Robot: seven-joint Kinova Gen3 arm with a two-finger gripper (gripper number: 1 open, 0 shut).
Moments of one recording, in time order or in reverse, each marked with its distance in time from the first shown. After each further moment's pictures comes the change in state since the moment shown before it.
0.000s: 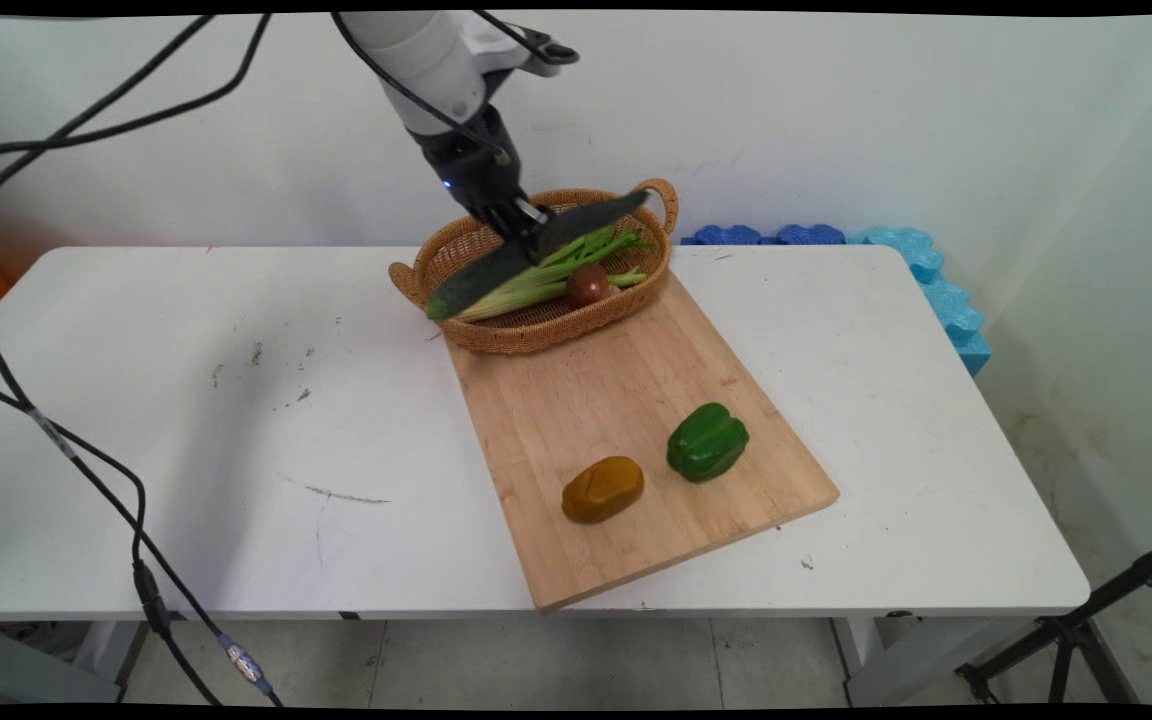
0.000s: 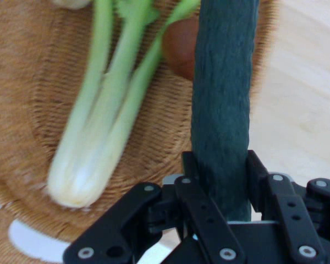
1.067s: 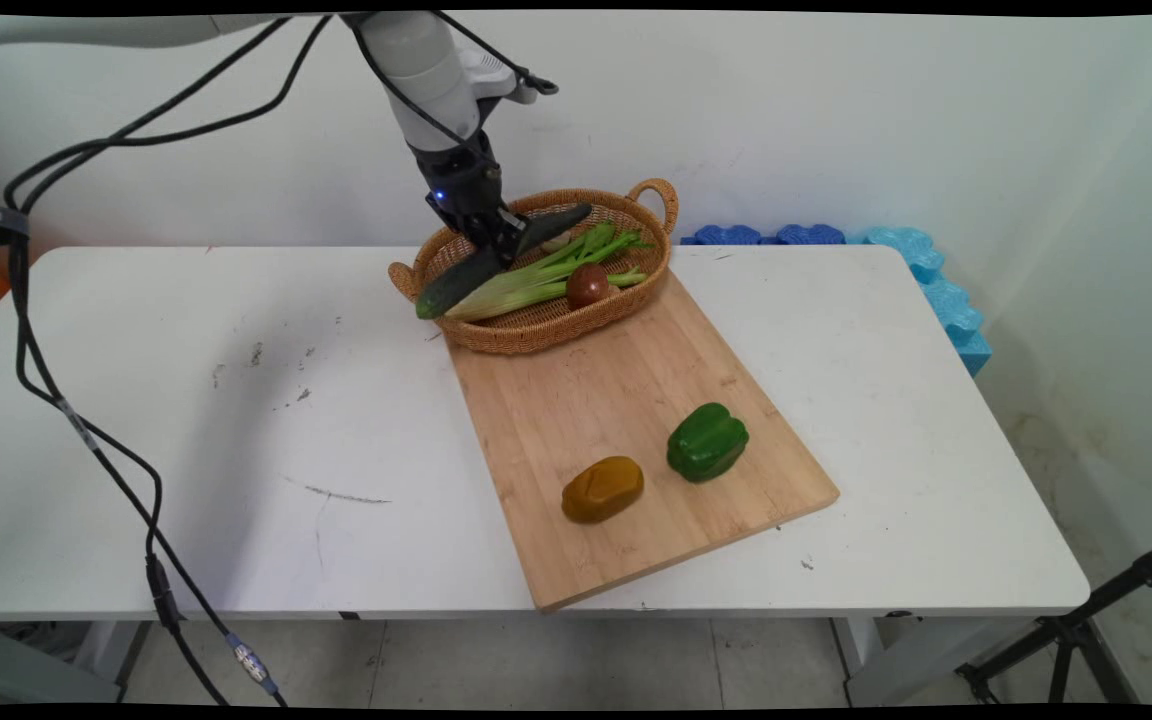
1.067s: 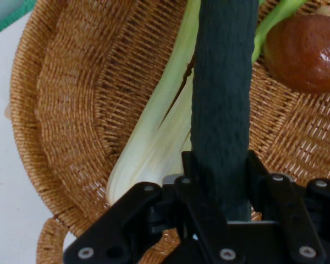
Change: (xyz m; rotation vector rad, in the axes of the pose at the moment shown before) arm 0.022 -0.043 0.057 0.096 -0.077 -0.117
